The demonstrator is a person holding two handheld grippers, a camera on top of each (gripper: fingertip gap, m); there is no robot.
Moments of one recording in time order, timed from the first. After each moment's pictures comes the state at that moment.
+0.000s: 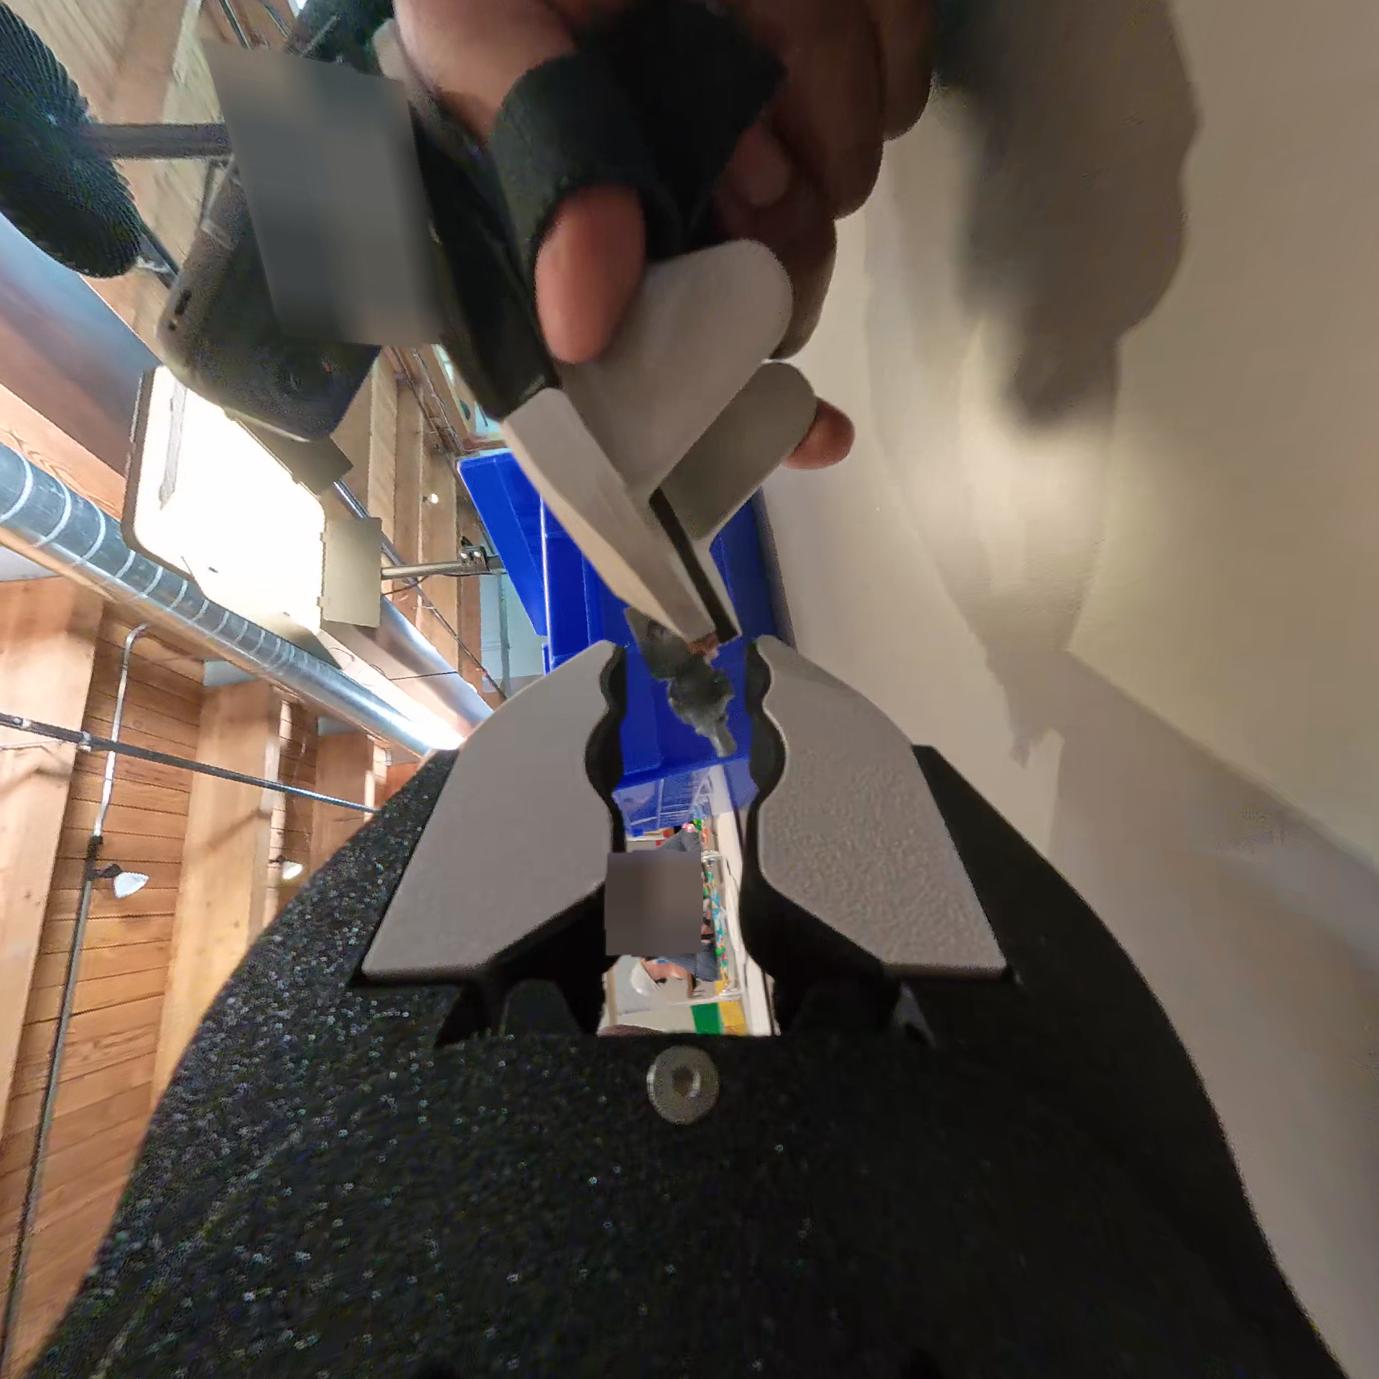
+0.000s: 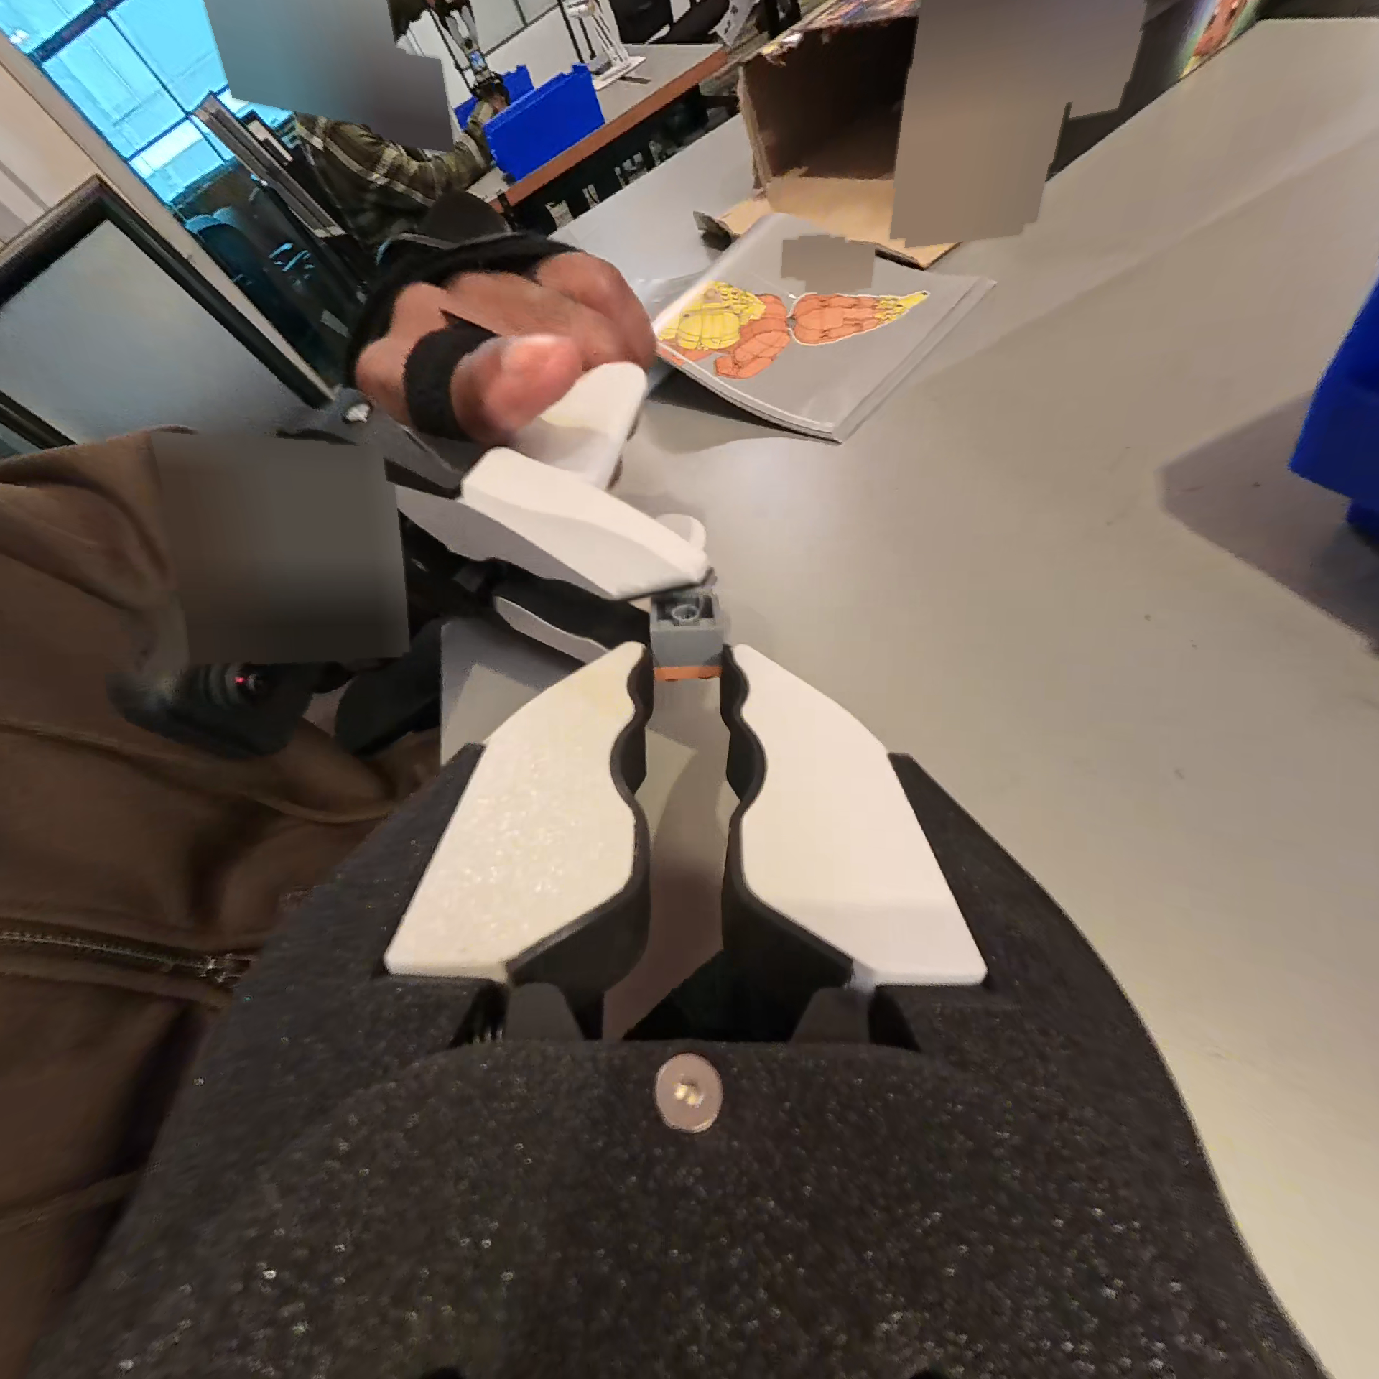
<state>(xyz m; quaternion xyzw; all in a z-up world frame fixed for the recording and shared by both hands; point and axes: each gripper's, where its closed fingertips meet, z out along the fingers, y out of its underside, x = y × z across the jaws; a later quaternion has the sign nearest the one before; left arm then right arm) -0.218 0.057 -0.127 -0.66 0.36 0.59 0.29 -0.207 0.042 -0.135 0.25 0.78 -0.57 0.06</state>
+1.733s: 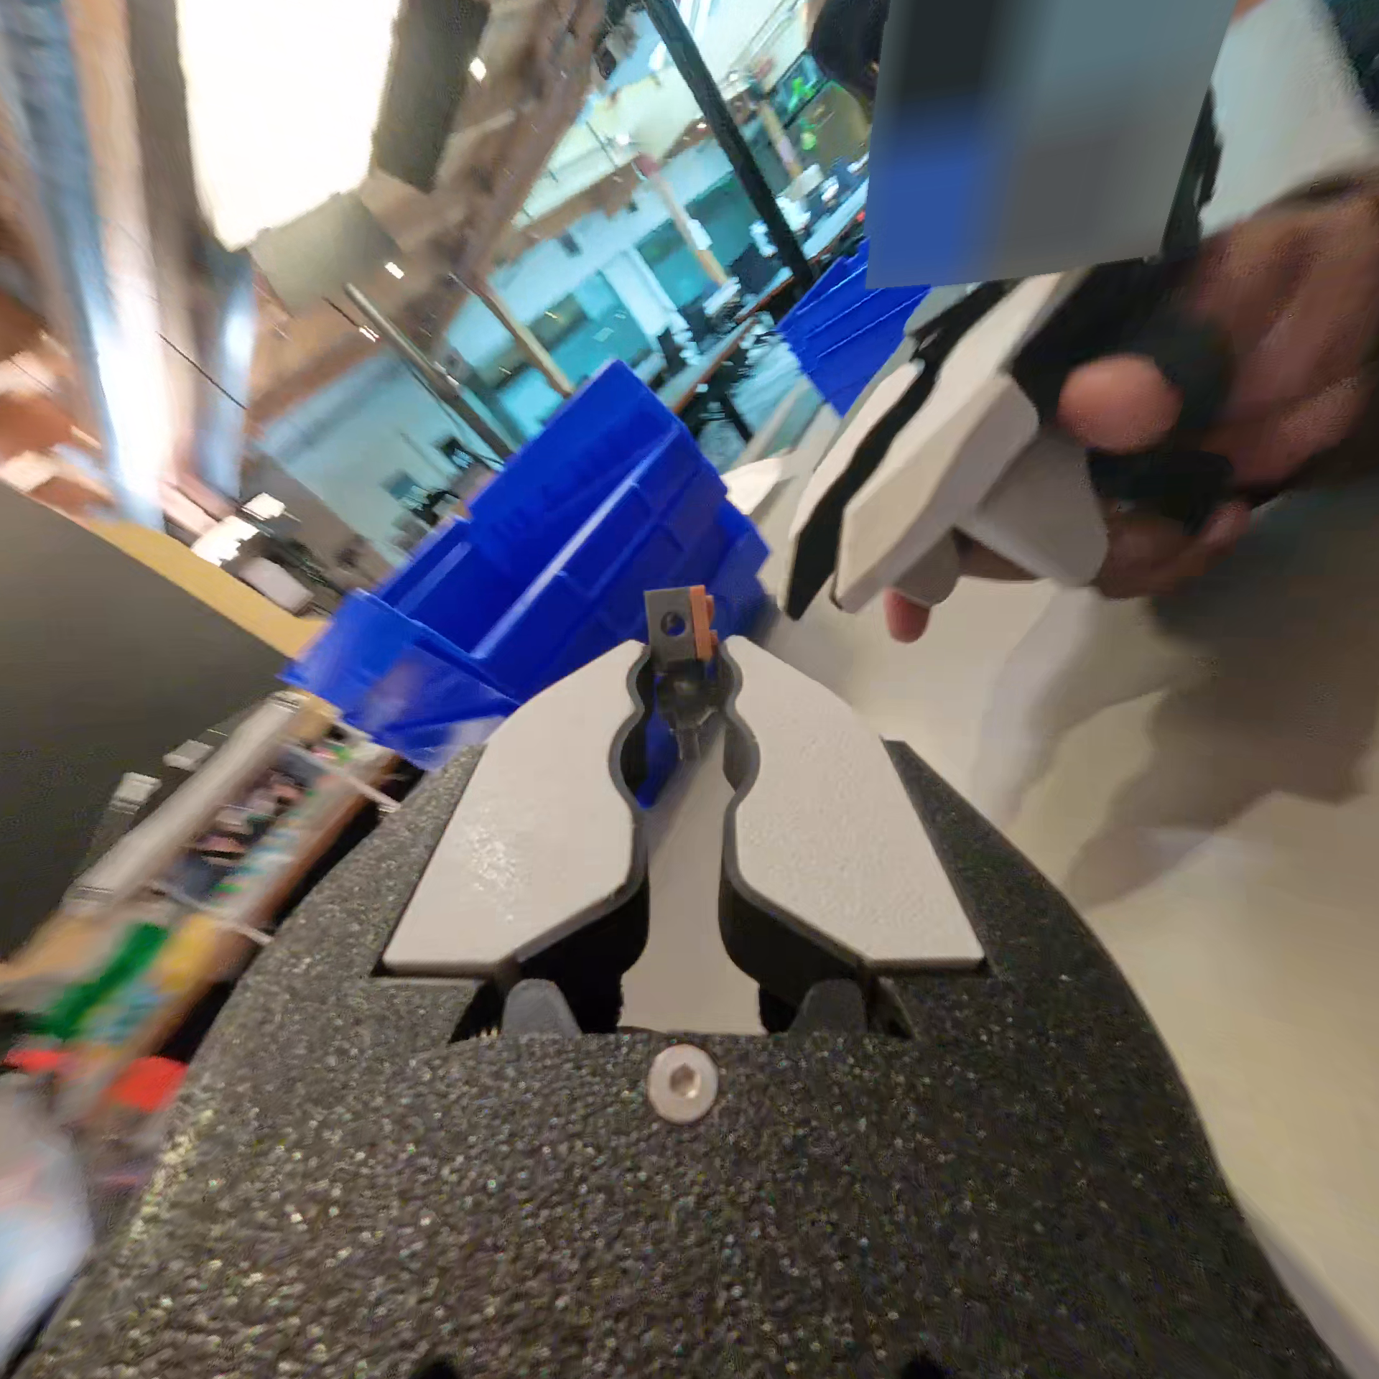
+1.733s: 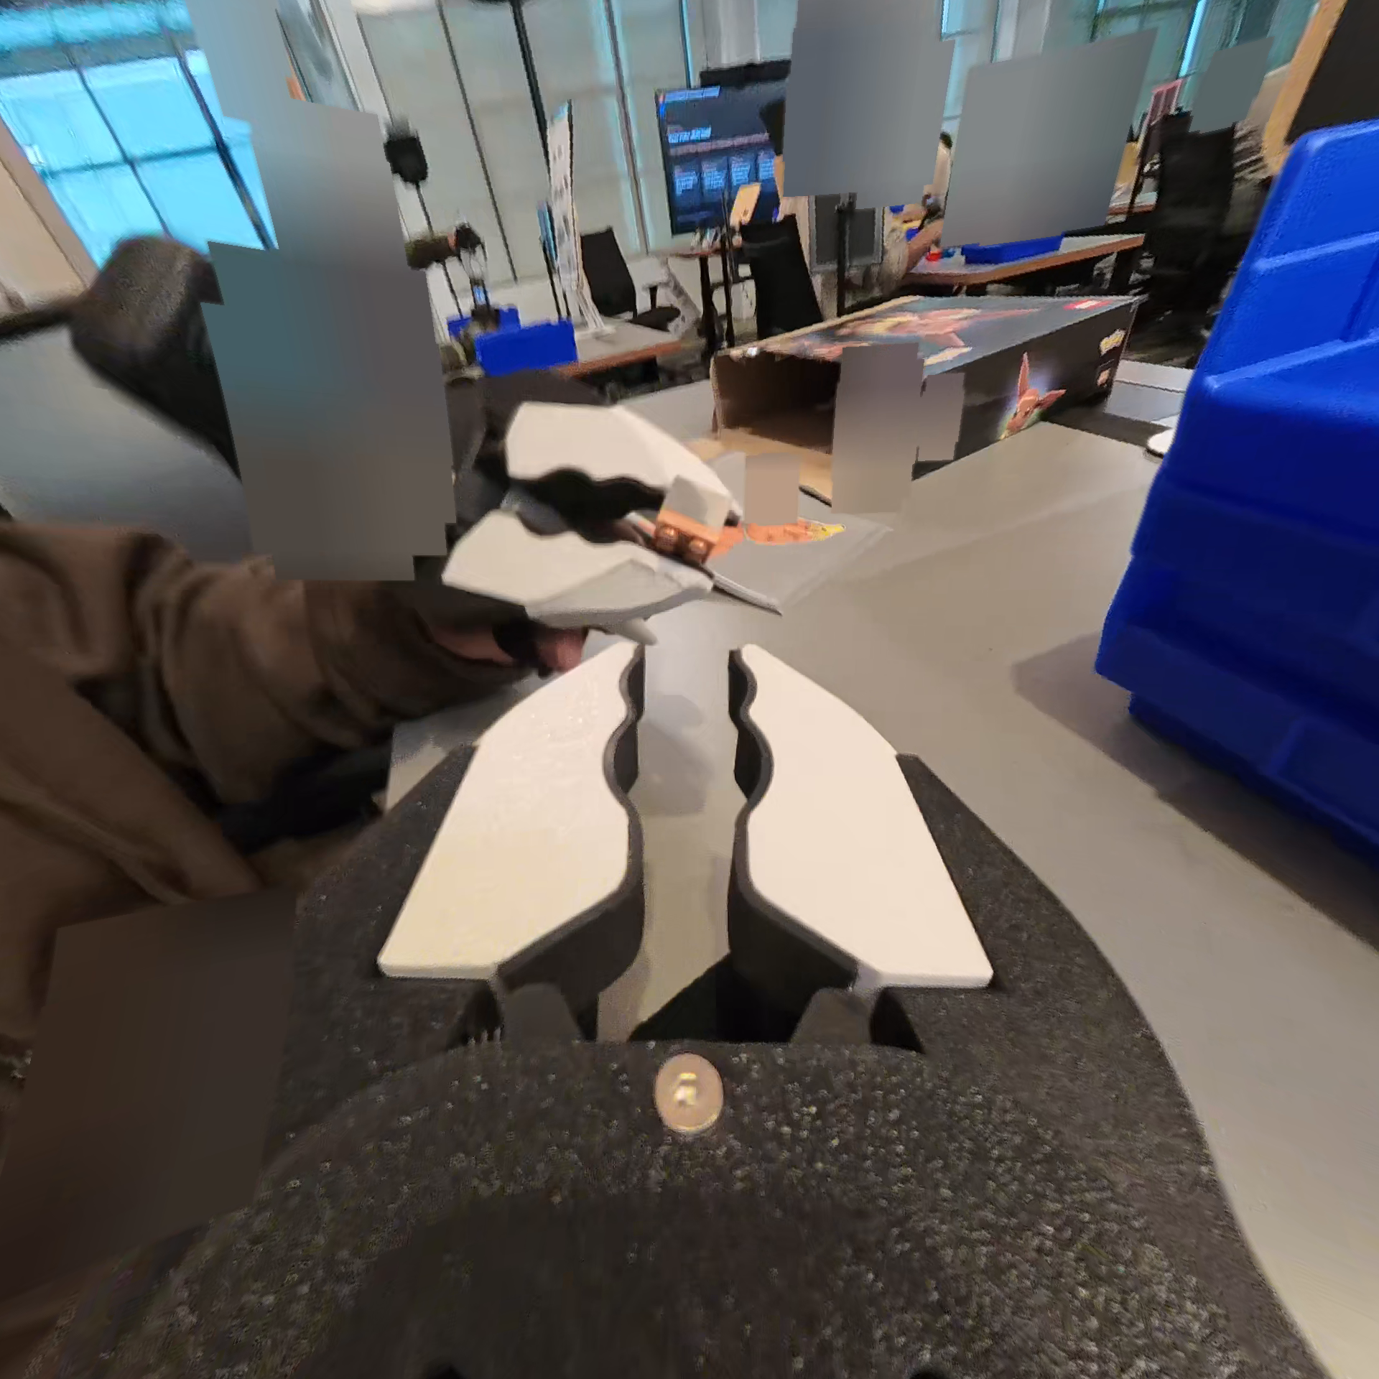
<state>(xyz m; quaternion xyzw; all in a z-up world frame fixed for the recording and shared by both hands) -0.226 0.043 -0.081 -0.71 0.04 0.40 0.58 -0.206 0.054 -0.097 0.20 0.71 -0.67 -0.08</state>
